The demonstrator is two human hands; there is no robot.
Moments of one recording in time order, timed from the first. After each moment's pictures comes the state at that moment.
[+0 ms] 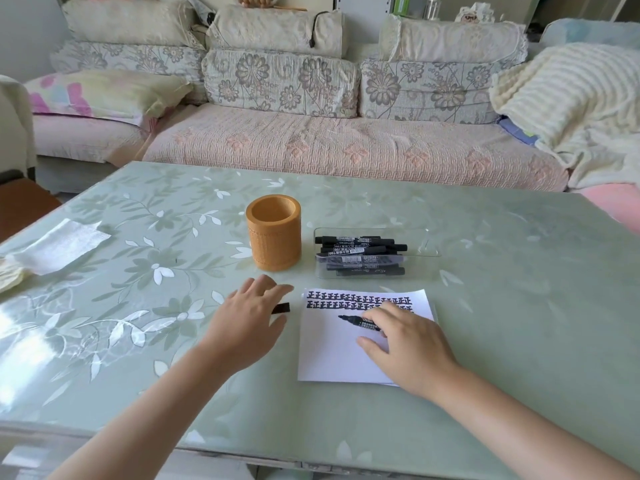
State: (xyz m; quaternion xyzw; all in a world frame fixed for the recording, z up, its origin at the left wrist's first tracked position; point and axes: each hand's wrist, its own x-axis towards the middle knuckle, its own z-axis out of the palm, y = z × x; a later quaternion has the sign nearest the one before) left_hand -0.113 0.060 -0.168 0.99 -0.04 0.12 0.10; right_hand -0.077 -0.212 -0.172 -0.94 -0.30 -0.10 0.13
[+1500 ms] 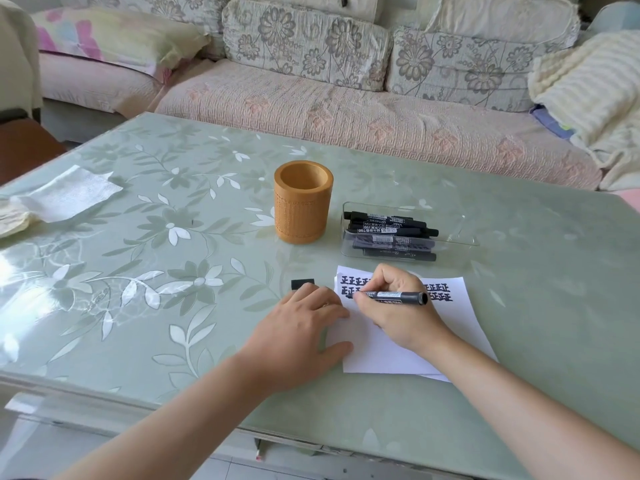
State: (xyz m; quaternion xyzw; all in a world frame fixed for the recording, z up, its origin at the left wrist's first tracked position) left_hand -0.141 0.028 -0.189 0.96 -0.16 0.12 0.21; right_hand -0.054 -0.152 -0.177 -0.80 -0.17 0.08 0.57
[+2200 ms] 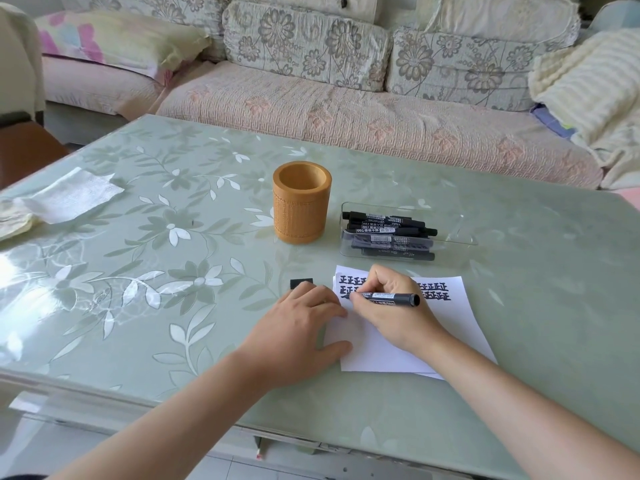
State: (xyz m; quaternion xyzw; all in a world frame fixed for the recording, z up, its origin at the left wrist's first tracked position) left_hand -0.140 0.027 -0.186 0.95 -0.16 0.12 0.23; right_hand -0.057 -0.152 -0.177 -0.82 -0.20 0.07 0.53
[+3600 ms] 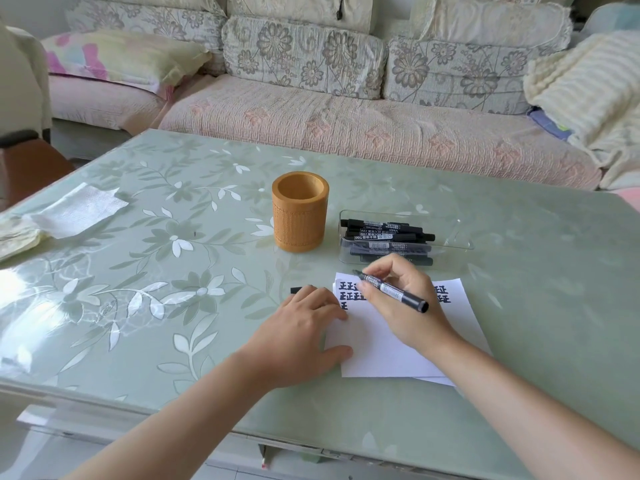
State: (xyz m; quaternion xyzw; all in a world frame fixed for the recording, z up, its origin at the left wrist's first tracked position) left_hand -0.132 0.030 -0.185 0.95 -0.18 0.11 0.22; right_hand -0.056 -0.158 -0.160 -0.79 -0.22 0.00 0.57
